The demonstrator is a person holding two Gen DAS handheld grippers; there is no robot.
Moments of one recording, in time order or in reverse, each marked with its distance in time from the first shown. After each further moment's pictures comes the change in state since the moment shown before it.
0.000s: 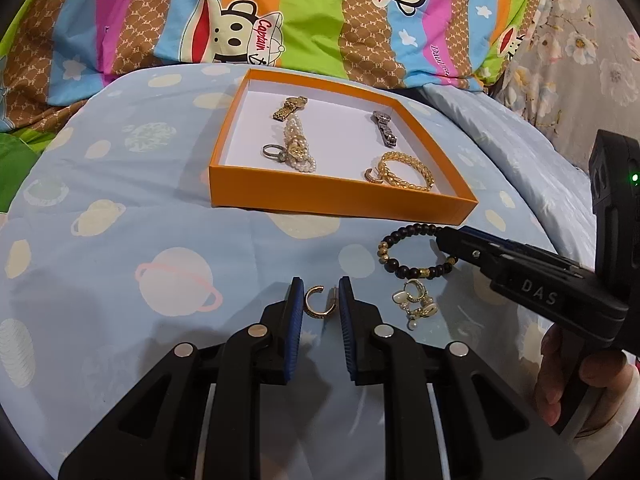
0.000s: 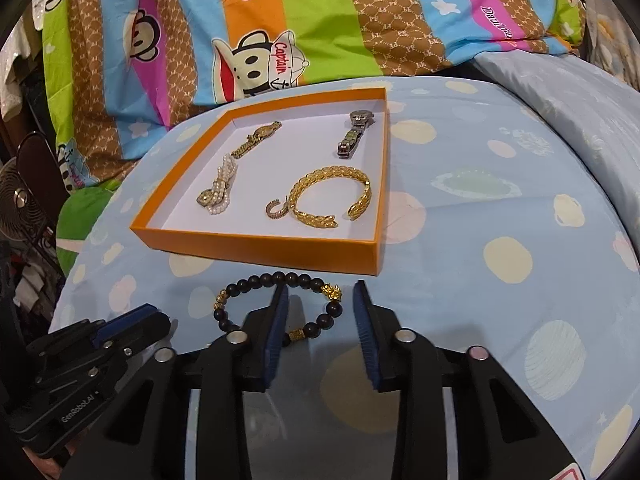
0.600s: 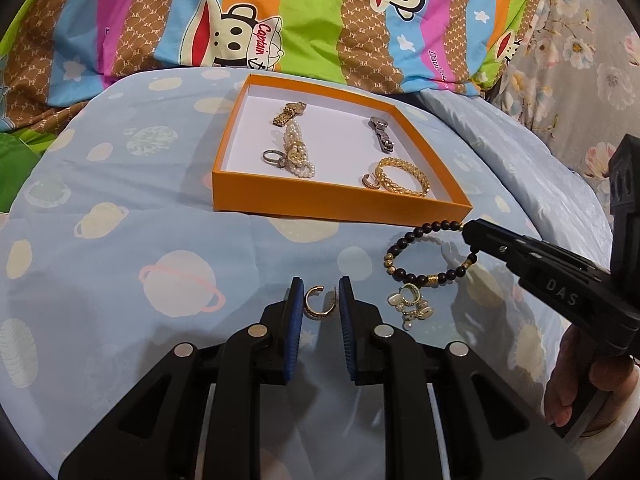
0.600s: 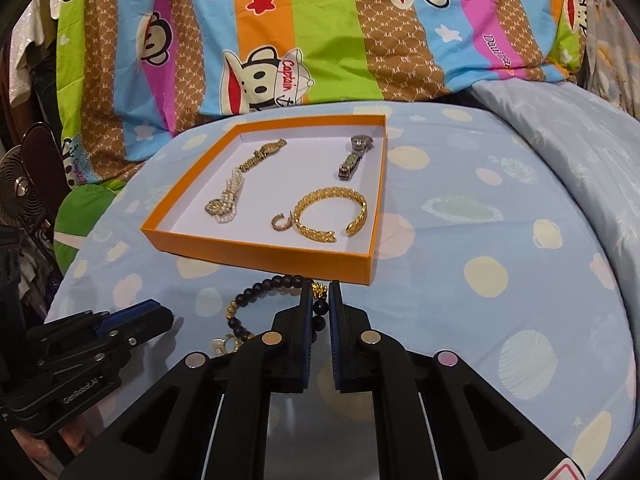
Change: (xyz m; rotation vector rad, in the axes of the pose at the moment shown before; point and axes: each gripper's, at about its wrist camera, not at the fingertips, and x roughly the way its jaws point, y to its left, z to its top) left arm -0.007 -0.001 0.001 -0.001 -0.018 -0.012; right arm -0.033 0.005 0.000 -0.049 -0.094 -0.021
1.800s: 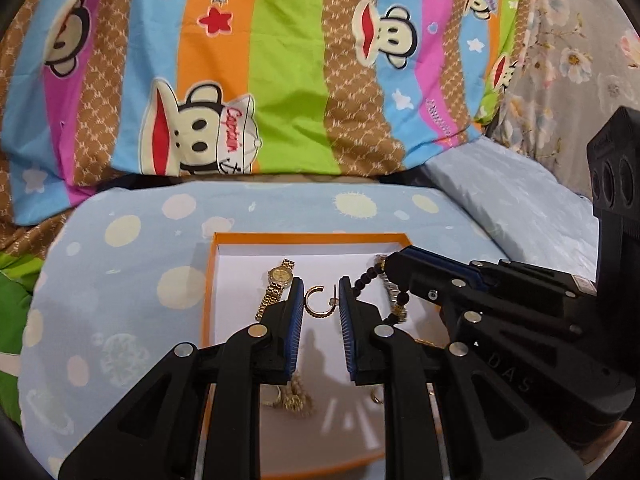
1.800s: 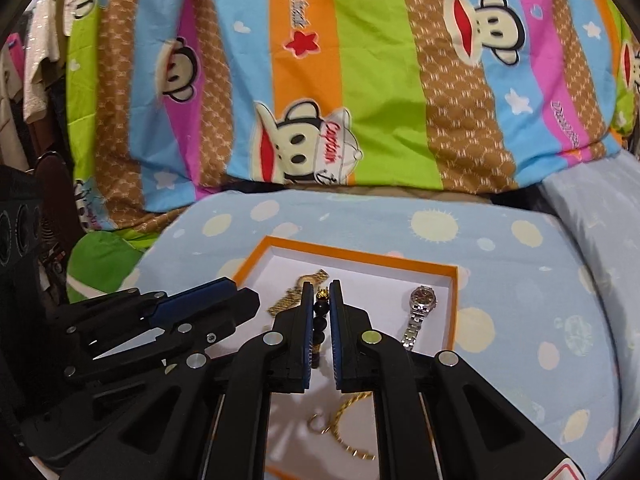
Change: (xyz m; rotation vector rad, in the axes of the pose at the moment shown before) left arm 0.059 -0.008 0.151 0.101 -0.113 0.010; right arm 0.080 0.018 0.139 -0.062 -0.043 0.117
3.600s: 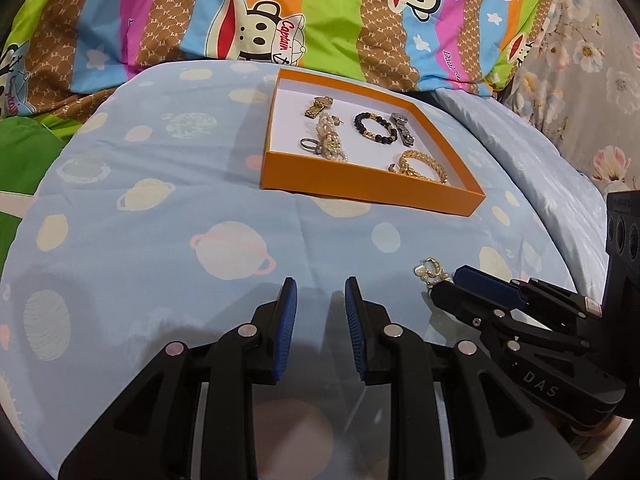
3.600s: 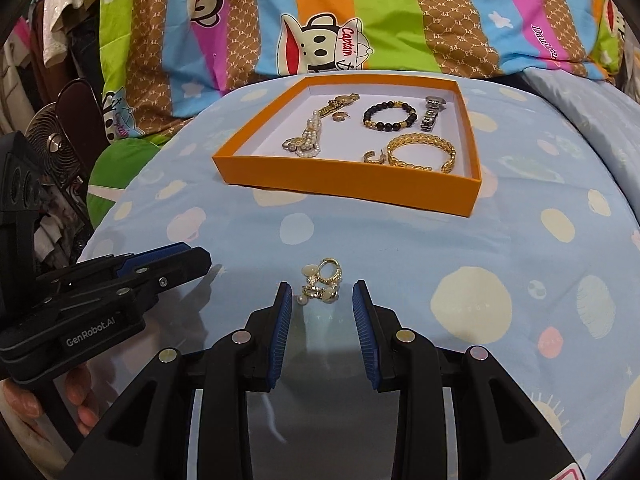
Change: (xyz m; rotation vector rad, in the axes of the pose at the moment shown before) left arm -0.096 0.013 -0.157 -0.129 0.136 0.026; right arm -0.074 0.051 -0.173 -0.005 0.141 -0.008
